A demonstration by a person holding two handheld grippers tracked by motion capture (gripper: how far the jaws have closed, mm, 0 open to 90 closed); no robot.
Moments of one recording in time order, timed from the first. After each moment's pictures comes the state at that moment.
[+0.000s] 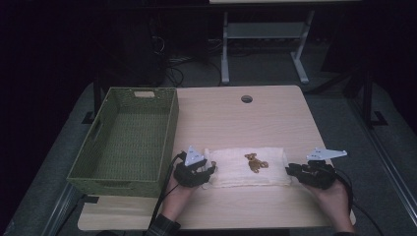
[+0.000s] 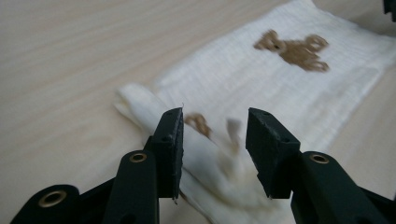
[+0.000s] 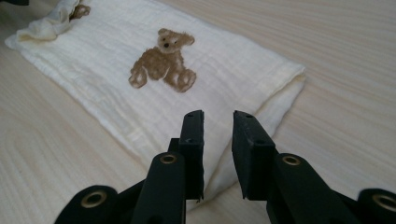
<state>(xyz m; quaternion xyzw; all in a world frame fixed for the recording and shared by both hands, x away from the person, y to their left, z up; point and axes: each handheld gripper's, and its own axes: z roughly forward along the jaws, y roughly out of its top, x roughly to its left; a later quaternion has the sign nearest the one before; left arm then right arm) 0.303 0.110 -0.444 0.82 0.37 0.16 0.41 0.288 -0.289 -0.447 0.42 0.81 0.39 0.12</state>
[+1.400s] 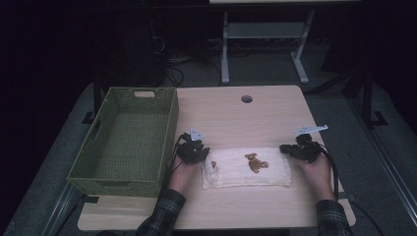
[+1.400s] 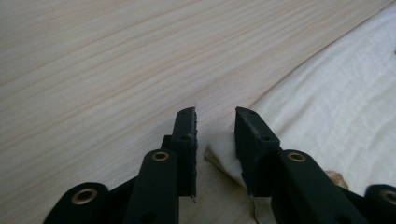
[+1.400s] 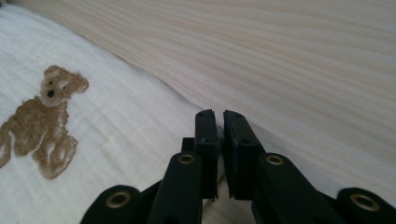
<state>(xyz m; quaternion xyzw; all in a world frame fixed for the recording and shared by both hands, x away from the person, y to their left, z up) 0.377 0.108 -0.467 0.82 0.41 0.17 0.35 0.382 -0.288 -0.472 0.46 0.80 0.36 0.10</state>
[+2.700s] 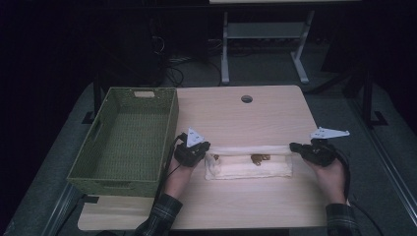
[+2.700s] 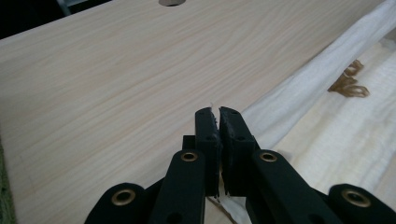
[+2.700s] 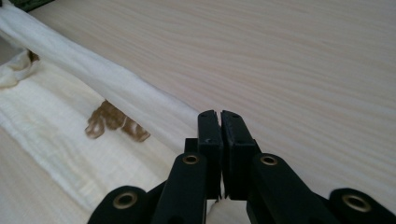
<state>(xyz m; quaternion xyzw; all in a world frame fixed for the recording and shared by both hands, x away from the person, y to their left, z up) 0.342 0.110 -0.429 0.81 0.35 0.21 0.42 0.343 -0.307 -0.438 0.43 0.78 0.41 0.16</state>
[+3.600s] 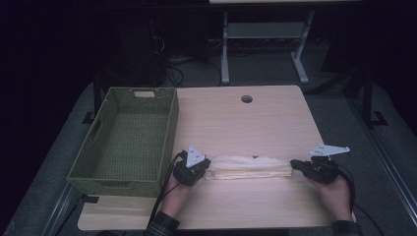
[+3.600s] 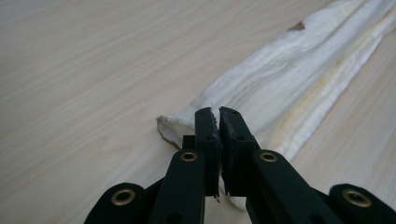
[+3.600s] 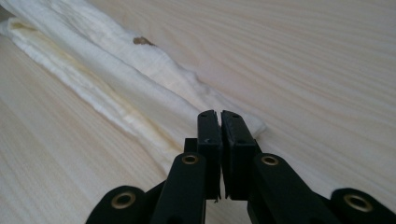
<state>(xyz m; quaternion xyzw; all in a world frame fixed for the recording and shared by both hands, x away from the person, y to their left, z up) 0.298 0.111 -0.450 0.83 0.34 0.19 0.40 0.302 -0.303 -0.453 0.42 0.81 0.39 0.14</state>
